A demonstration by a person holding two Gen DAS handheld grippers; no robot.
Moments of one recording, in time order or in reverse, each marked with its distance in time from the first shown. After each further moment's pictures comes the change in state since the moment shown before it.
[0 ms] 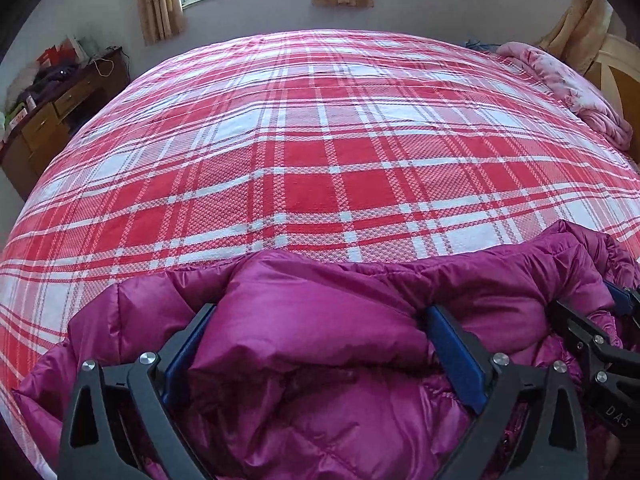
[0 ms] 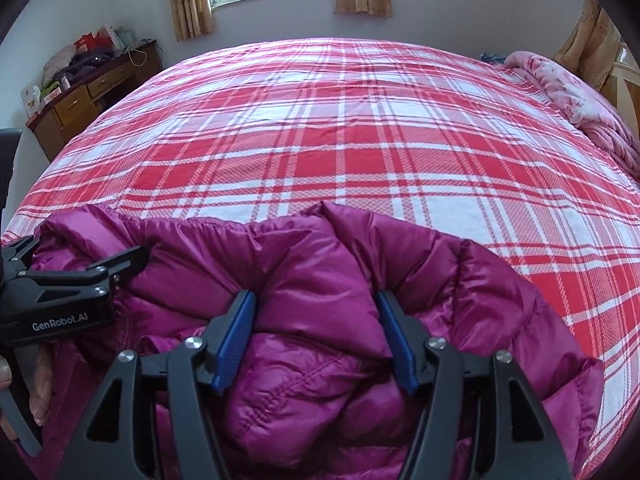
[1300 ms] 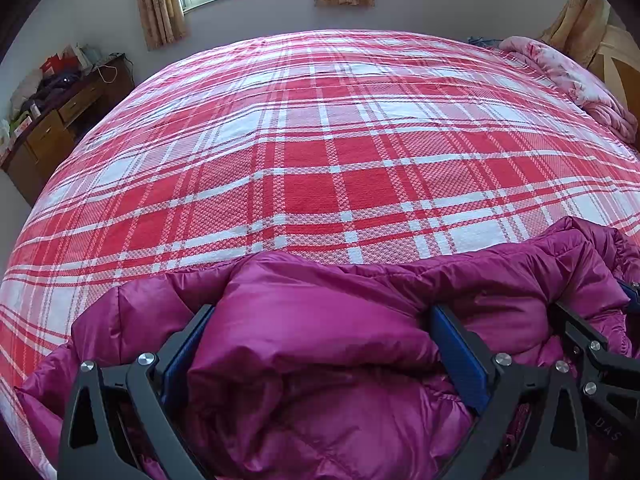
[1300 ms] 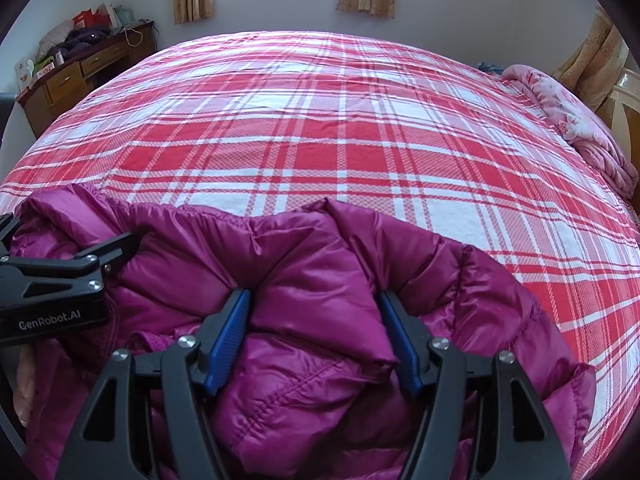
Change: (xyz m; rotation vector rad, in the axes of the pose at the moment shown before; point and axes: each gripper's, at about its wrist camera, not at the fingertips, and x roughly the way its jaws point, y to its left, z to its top) left arm 0.003 -0.005 0.001 0.019 -0.003 0.037; right arm 0.005 0.009 0.000 -0.053 0.021 -0.070
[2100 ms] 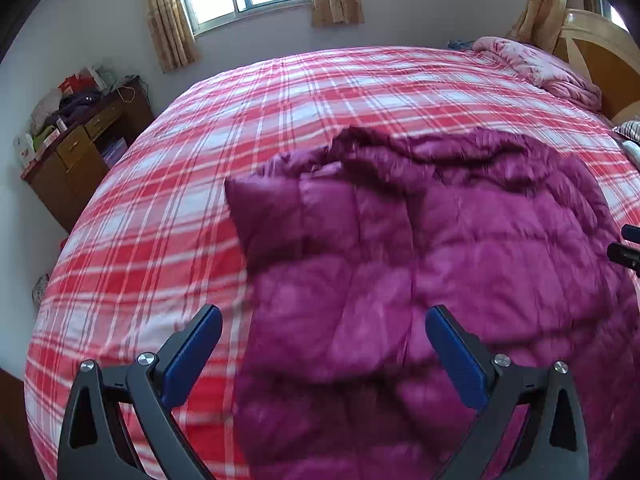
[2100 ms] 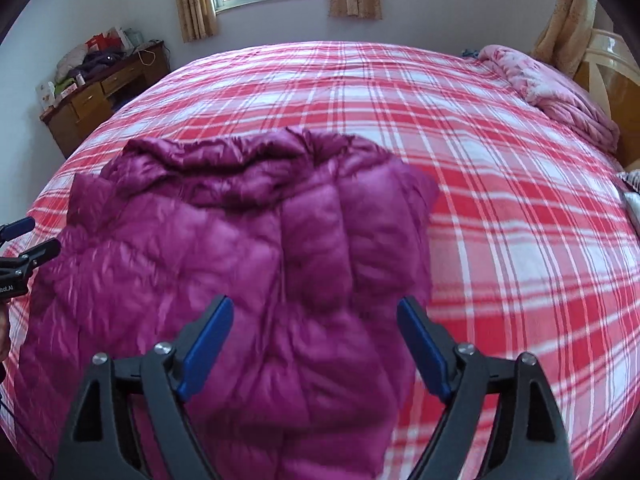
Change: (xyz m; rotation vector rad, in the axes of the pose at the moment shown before) left arm -0.182 0.063 -0.158 0.069 -0.057 0.022; right arm -0.154 -0.072 -0.147 0.088 -0.002 0.103
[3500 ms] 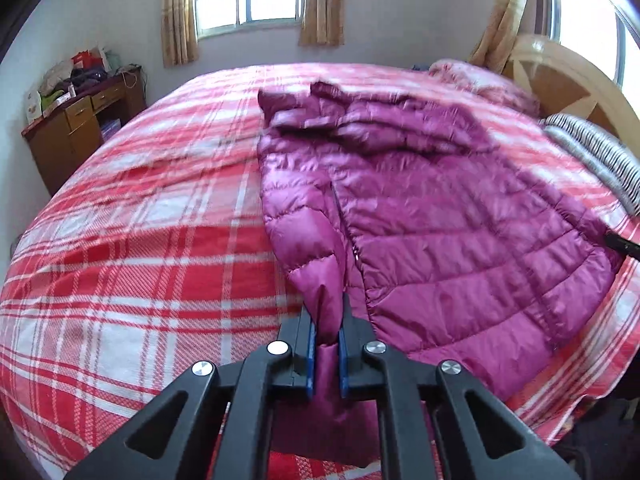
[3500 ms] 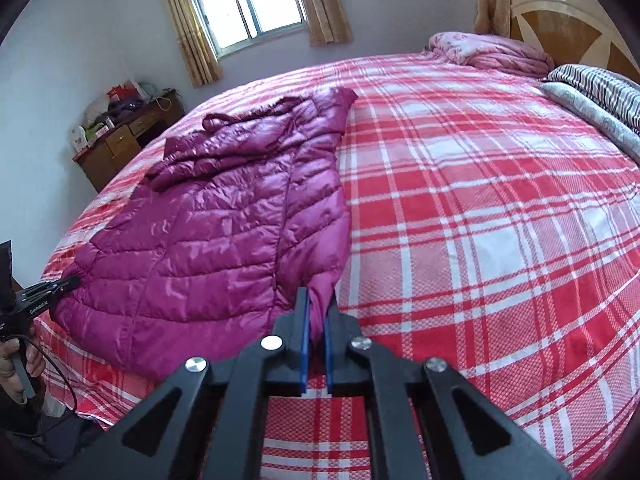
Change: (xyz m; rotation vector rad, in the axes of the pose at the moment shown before) left arm -0.175 0.009 -0.232 -0.067 -0.128 -0.169; right arm -0.184 -0.010 -0.223 0.137 -0.209 0.102
